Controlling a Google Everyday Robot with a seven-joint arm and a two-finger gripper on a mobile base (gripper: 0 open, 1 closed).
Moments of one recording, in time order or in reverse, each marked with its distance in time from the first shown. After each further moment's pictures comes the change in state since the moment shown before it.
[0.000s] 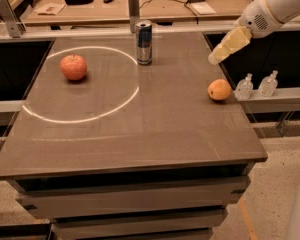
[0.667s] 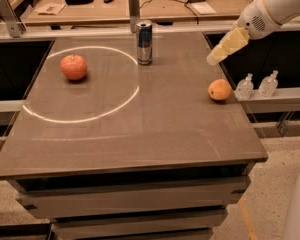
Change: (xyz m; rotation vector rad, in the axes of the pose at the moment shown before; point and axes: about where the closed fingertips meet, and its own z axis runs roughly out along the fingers) arm 0.002 0.001 0.005 -0.018 0.005 0.019
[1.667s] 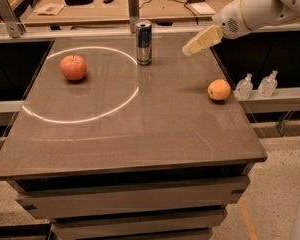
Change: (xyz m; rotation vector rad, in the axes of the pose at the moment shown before) arm -0.065 -0.004 0.043 0.044 -0.242 -0.013
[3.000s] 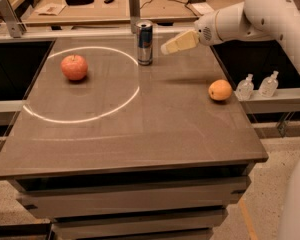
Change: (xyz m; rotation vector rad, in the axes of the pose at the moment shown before) arm -0.018 -0.001 0.064 0.015 -0.139 0.098
